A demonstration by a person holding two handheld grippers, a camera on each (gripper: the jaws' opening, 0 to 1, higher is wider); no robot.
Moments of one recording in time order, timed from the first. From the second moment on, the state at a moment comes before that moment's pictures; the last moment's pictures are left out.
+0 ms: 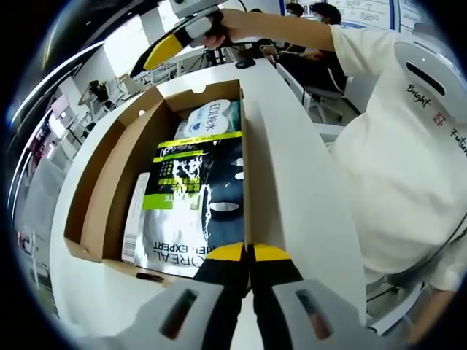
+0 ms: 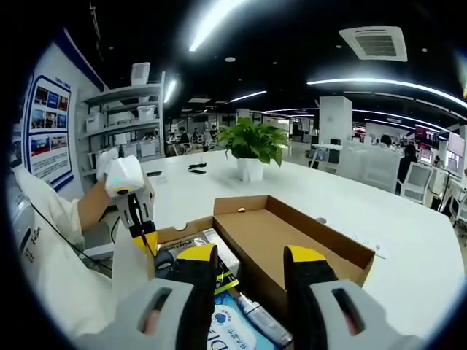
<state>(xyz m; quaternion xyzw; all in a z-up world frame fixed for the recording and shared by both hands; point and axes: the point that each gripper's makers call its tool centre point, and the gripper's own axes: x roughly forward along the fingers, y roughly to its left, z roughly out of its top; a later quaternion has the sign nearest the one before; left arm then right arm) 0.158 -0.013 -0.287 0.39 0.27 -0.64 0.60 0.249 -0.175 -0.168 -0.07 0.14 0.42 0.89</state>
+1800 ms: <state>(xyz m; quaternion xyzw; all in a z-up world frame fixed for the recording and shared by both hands) 0.158 -0.013 -0.287 0.39 0.28 -0.64 0.60 0.224 -0.129 -0.250 -0.01 0.32 0.46 0.83</state>
